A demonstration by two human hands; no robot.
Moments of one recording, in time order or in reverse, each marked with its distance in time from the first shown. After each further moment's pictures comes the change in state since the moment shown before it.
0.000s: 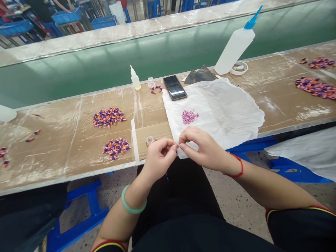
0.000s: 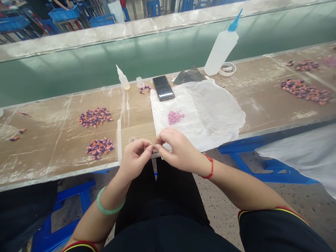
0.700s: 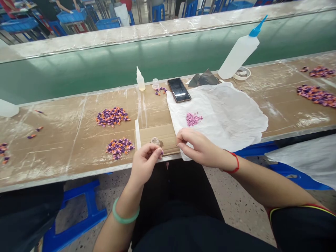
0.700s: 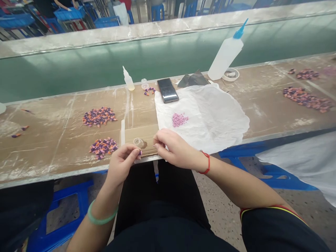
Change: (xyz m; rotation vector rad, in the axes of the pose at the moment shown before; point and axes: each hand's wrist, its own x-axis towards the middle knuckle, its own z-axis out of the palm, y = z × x) left_hand -0.023 -0.022 -0.041 -0.135 0.142 -0.122; right_hand 0.018 0.005 0.010 0.013 -0.117 -0.076
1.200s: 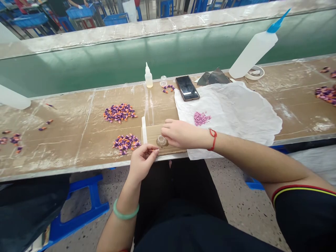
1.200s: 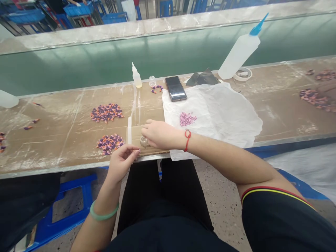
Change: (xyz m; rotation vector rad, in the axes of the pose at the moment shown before) left_hand -0.007 -0.019 -0.027 0.111 0.100 -0.016; right_hand 0.075 0.016 0.025 -0.512 -0.460 -0.215
